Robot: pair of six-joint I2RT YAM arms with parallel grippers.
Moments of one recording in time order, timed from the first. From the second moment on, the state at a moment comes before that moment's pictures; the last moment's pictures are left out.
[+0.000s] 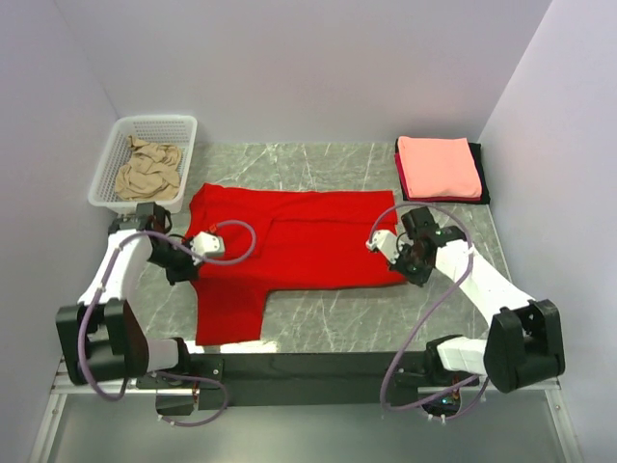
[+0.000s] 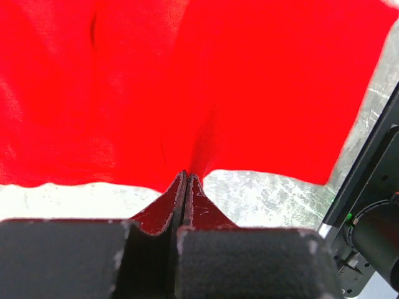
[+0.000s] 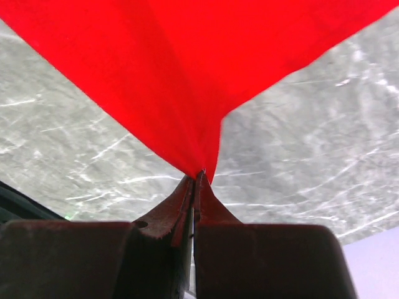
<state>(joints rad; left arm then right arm) 0.13 1.26 0.90 -1.11 0.52 1.37 0.26 1.23 0.80 -0.89 -0.06 -0.79</state>
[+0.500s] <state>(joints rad) 0.15 1.52 1.19 -1.17 0.60 1.32 0.19 1.45 1.02 -0.93 -0.10 -0.88</state>
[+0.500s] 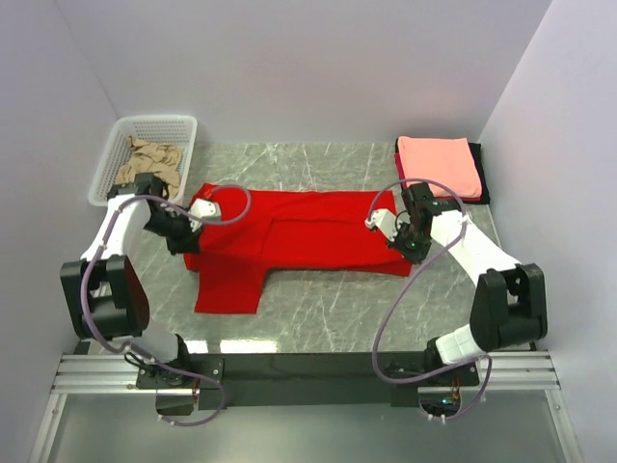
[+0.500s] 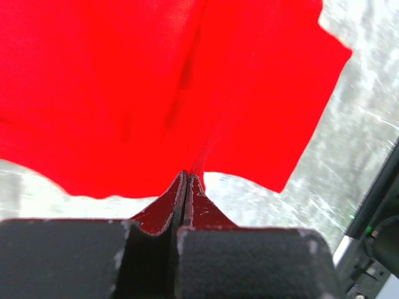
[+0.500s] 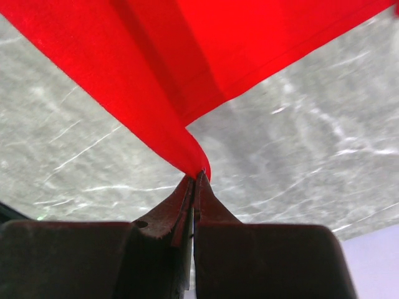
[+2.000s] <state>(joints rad) 0.12 1.80 1.36 -0.87 0.53 0.94 0.16 1.94 1.52 -1.07 -0.11 -0.71</state>
